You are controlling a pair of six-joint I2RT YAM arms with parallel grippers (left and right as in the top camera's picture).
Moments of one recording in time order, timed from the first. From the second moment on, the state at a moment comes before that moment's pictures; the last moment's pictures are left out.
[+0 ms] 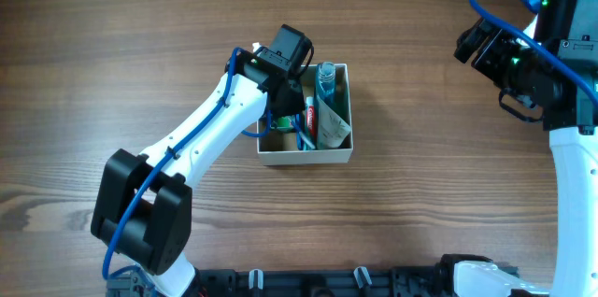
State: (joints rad) left arm -0.54 1.81 1.40 -0.88 -0.07 -0.68; right arm -0.06 1.36 1.59 -1.14 -0.03 0.51
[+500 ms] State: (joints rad) left arm -0.54 1.46 1.44 -0.98 -0.20 -0.70; right arm -0.06 1.36 1.59 -1.14 -0.03 0.51
